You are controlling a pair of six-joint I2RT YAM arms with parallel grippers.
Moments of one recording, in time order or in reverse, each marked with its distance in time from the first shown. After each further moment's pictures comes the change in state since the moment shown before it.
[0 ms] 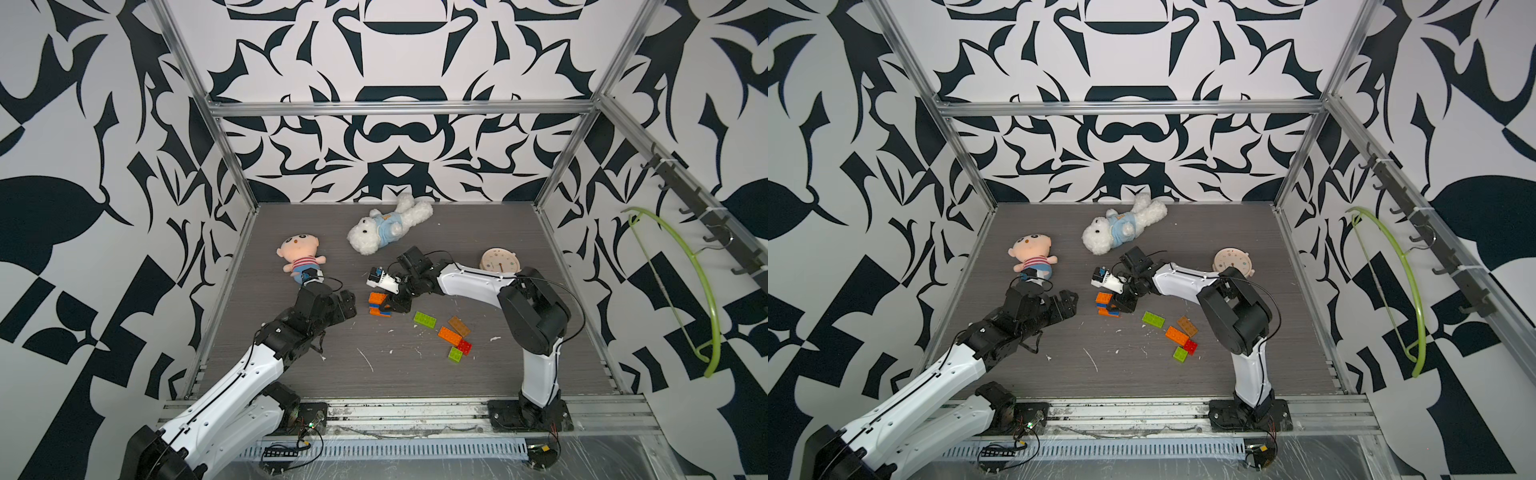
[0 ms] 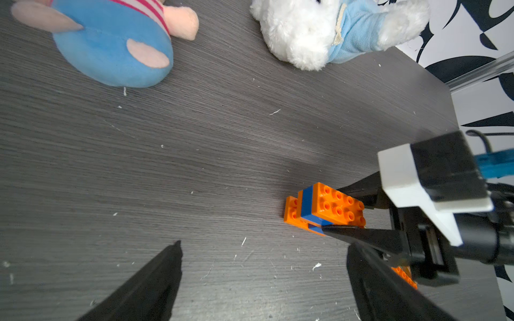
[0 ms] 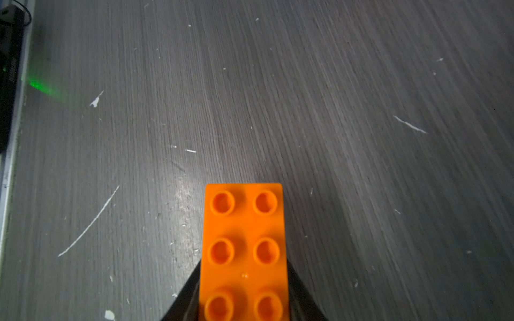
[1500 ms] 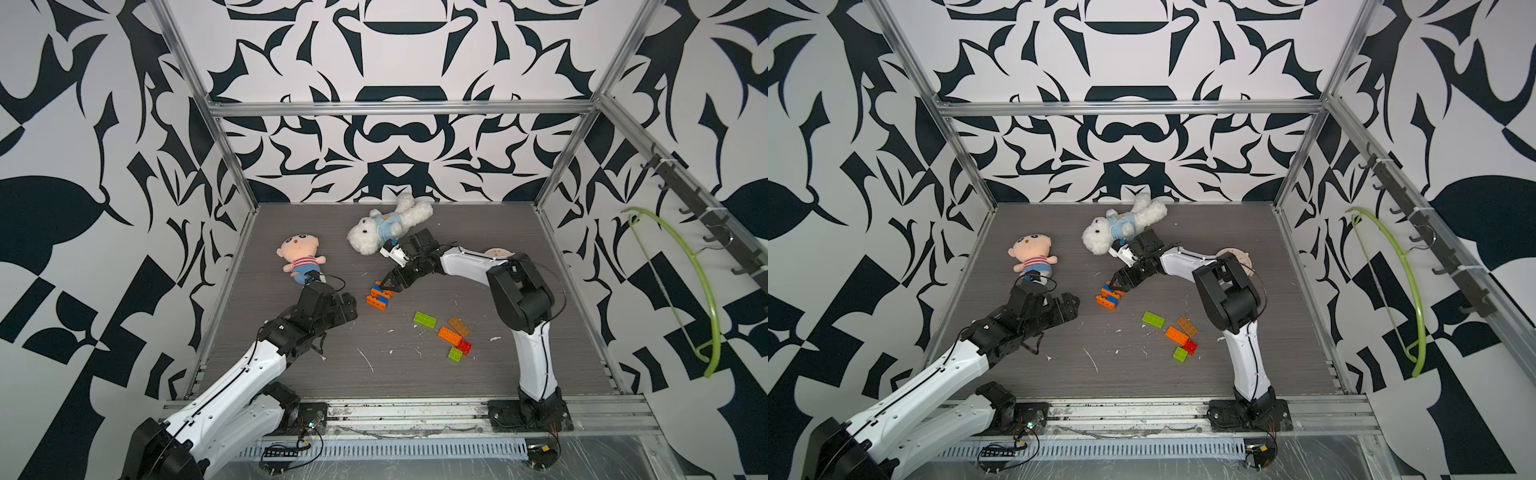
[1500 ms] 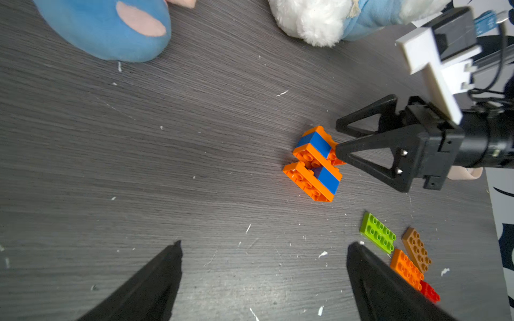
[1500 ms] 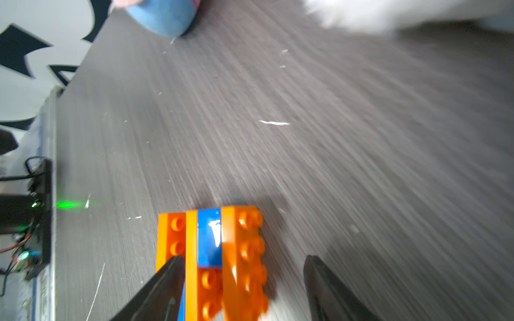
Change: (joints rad) left arm 0.001 0.058 0.013 -0.021 0.063 -0.002; right arm -0.180 0.092 0.105 0.049 -0.067 0.356
